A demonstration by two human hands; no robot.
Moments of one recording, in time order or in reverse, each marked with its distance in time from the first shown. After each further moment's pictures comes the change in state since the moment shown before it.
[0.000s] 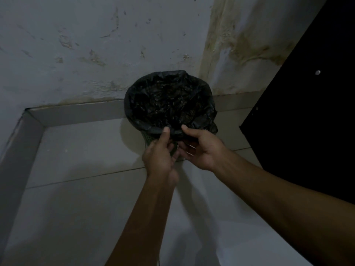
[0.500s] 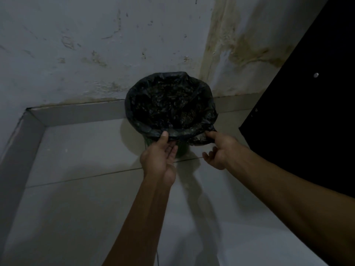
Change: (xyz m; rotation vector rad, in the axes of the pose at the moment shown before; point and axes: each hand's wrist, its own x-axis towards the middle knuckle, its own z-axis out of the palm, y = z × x) left_hand 0.008 0.003 -0.003 -0.128 -0.010 -0.090; right_hand 0.003 -0.018 -0.026 -0.013 0.404 0.065
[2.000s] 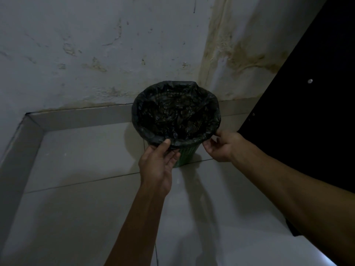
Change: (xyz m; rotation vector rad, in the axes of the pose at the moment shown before) left_hand -0.007 0.003 -0.011 0.075 -0.150 0.089; right_hand -0.003 -0.024 -0.003 0.339 -0.133 0.100
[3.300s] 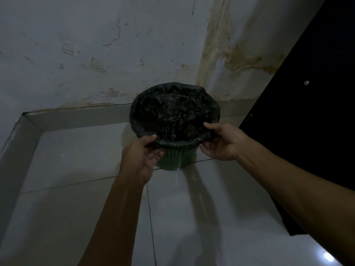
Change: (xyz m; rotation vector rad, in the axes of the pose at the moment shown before) left_hand 0.019 0.038 -0.009 0.149 0.068 -0.119; right_hand 0.000 -0.012 -0.007 -0.460 -0.146 -0.063
